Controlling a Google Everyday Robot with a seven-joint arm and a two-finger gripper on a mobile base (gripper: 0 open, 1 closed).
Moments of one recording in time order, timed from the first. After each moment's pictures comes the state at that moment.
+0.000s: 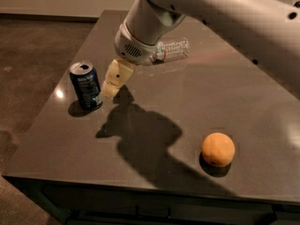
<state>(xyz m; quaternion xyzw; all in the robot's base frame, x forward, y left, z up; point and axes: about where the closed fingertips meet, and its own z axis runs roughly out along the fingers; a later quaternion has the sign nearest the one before) 0.557 0.081 0.920 -0.63 0.72 0.13 0.26</state>
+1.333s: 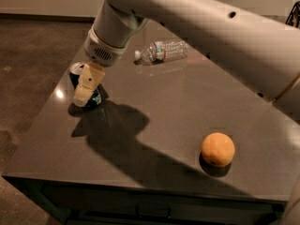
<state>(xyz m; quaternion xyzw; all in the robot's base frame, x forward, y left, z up) 0.558 0.152 0.904 -0.66 0.69 0.16 0.24</state>
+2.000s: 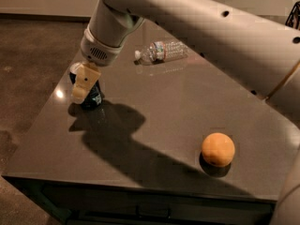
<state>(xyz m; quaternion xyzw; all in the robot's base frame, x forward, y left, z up) 0.558 0.161 0.905 -0.66 0.69 0.16 0.24</state>
